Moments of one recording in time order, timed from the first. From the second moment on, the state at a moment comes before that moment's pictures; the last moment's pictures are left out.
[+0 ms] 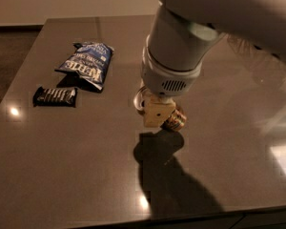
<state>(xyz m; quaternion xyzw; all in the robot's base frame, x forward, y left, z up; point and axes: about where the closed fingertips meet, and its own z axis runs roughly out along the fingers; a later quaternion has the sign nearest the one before) 0.432 -0.020 0.931 -0.73 0.67 -0.02 0.16</state>
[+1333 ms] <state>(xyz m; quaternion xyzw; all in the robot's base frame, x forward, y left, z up) 0.439 -0.031 0.882 -0.77 0.62 -0.13 0.06</state>
